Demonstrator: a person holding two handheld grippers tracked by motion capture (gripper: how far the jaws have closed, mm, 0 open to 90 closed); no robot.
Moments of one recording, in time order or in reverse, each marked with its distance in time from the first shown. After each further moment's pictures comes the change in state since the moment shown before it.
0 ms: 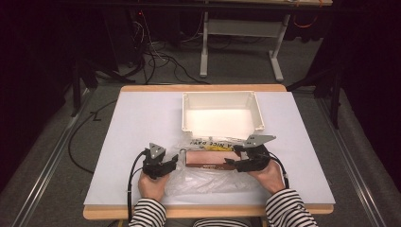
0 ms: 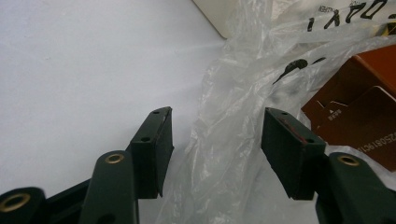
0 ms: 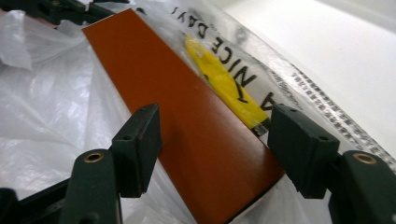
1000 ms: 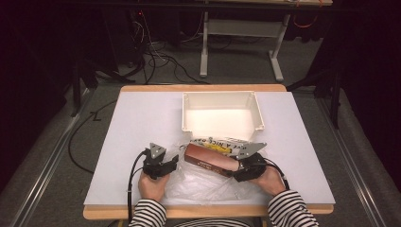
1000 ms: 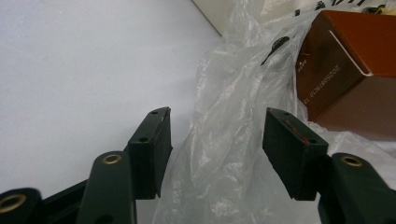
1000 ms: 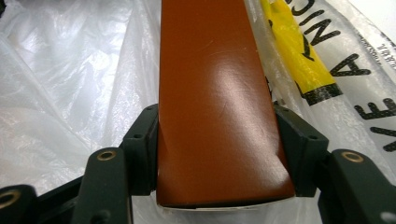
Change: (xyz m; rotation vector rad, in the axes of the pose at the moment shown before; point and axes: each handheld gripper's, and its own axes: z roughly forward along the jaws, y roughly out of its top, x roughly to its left) left arm 0.000 0.000 0.001 0.009 -0.007 0.001; right arm 0.013 -0.012 0.012 0.105 0.089 -0.147
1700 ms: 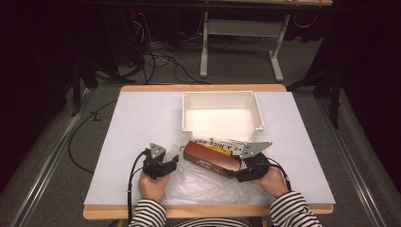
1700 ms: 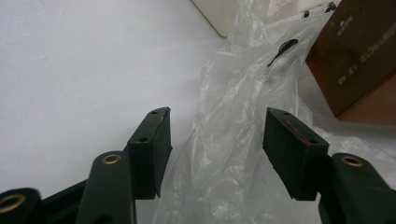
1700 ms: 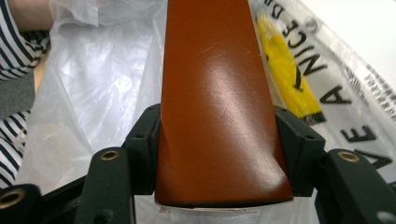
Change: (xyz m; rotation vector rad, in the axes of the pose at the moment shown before) left arm 0.000 0.000 0.000 -0.003 -0.001 -0.001; right arm 0.008 0.011 -0.019 -0.054 0.023 0.021
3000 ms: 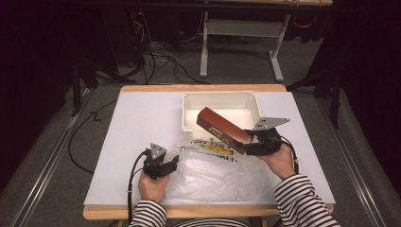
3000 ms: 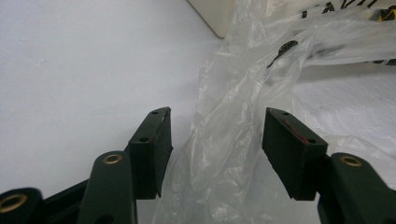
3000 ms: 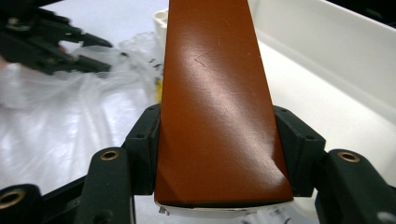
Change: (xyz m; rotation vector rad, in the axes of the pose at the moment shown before) left arm -0.002 0.000 0.000 -0.007 0.005 0.010; right arm -0.046 0.036 -0.039 -0.078 -0.193 0.121
